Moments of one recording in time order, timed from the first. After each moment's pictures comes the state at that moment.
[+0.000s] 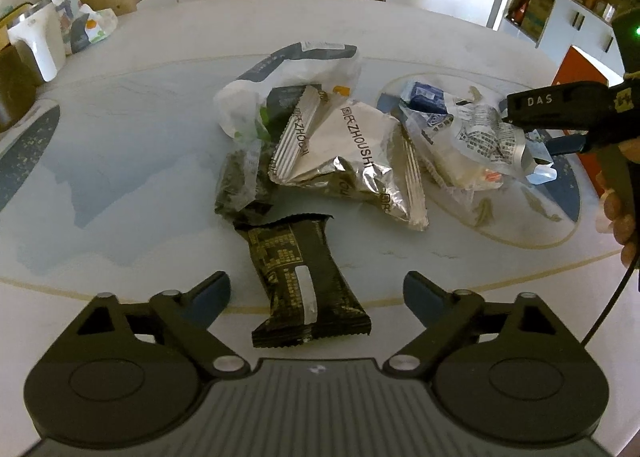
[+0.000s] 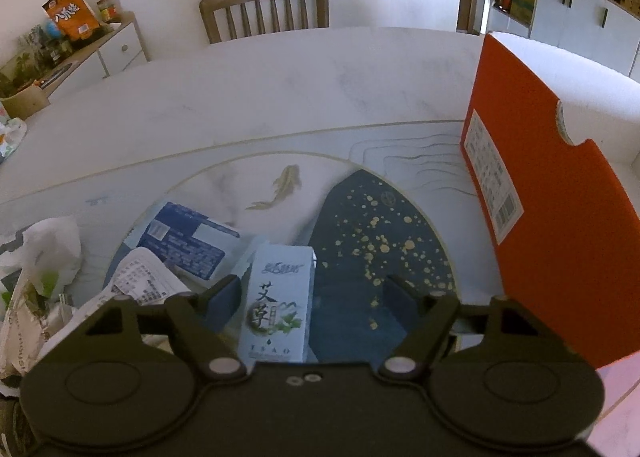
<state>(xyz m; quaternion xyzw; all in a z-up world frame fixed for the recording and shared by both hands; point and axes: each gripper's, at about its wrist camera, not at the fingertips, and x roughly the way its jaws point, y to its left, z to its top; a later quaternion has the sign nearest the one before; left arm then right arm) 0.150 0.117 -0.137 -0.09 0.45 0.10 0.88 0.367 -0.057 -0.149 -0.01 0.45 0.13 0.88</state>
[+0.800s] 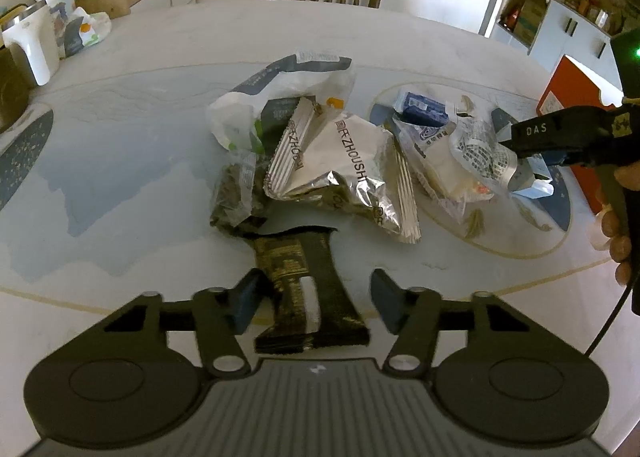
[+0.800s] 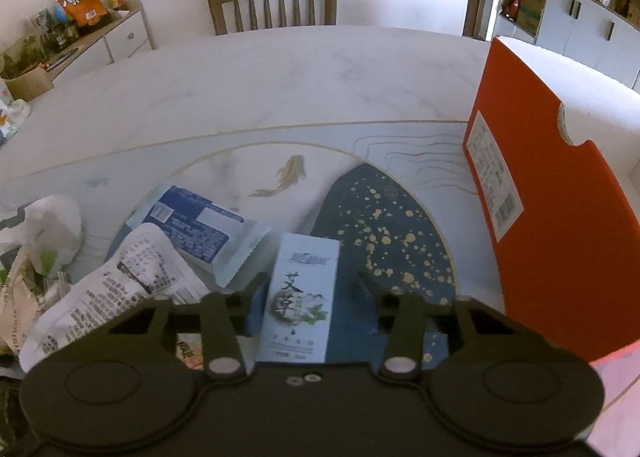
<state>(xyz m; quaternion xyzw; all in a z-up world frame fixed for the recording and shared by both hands) 0.152 0.120 -0.133 -0.09 0.45 0.09 0.89 0.360 -0.055 -0.147 -0.03 0.45 0.14 0.88</state>
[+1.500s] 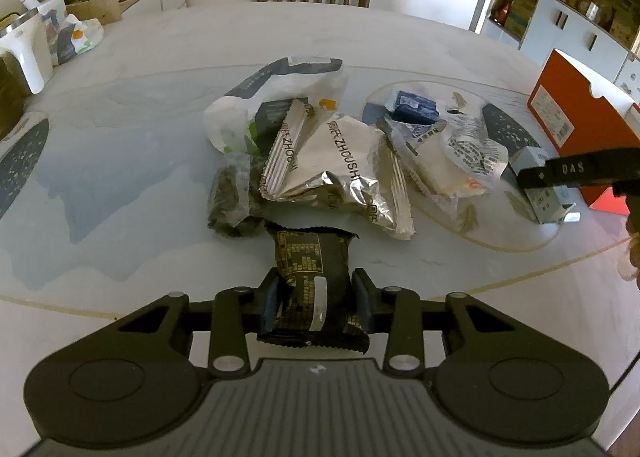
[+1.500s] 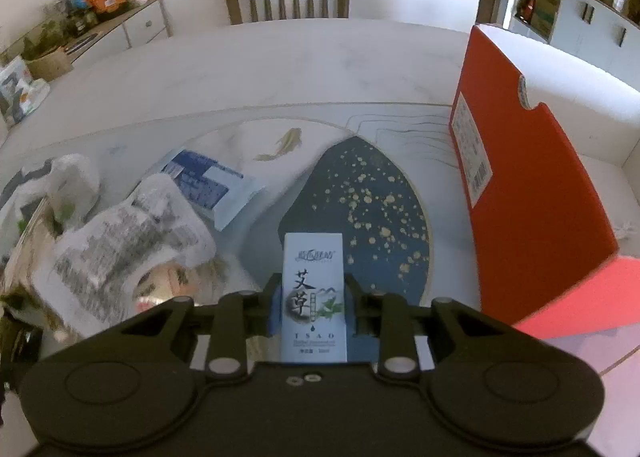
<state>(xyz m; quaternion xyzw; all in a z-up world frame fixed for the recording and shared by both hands) 0.150 0.121 -0.131 -0.08 0.45 0.07 0.89 0.325 -0.081 -0.144 -0.05 0.46 0.16 0.87</state>
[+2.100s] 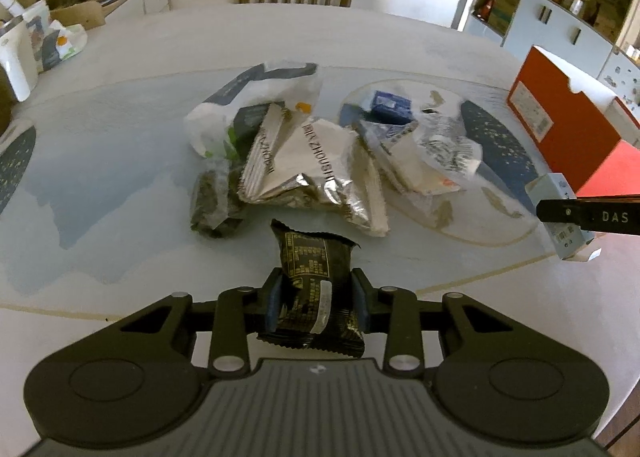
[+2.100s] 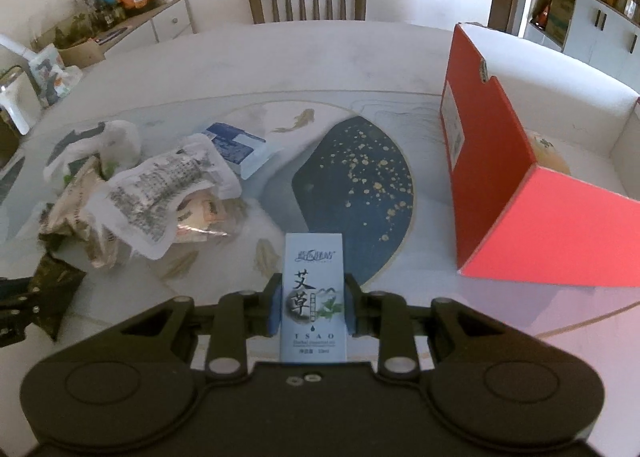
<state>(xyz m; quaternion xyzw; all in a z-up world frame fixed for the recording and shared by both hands) 0.147 0.112 -0.121 -0.08 0.45 0.05 0.89 0.279 -0.109 -0.125 -0.05 0.45 0.19 0.87</state>
